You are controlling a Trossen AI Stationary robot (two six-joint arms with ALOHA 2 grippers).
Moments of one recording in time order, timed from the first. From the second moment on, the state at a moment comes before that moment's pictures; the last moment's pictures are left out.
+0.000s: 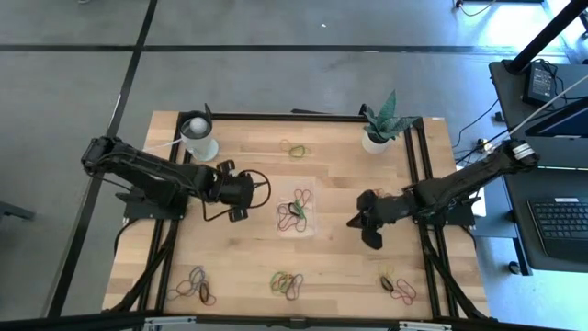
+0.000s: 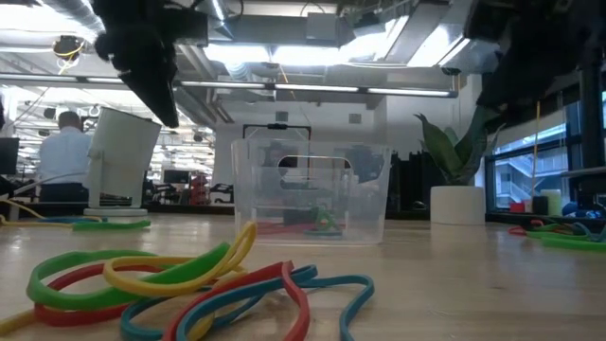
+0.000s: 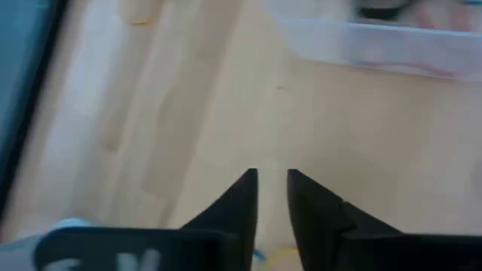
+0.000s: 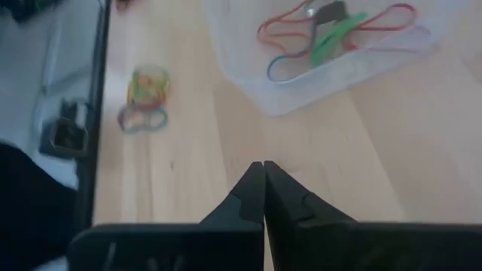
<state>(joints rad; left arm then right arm) -0.18 1.31 0.96 -0.92 -0.44 -0.43 0.38 1.06 0.58 -0.22 0.14 0.68</state>
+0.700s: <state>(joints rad) 0.19 1.31 0.68 -0.94 -0.21 -0.56 0.35 0.88 0.41 -0.12 0.18 0.94</state>
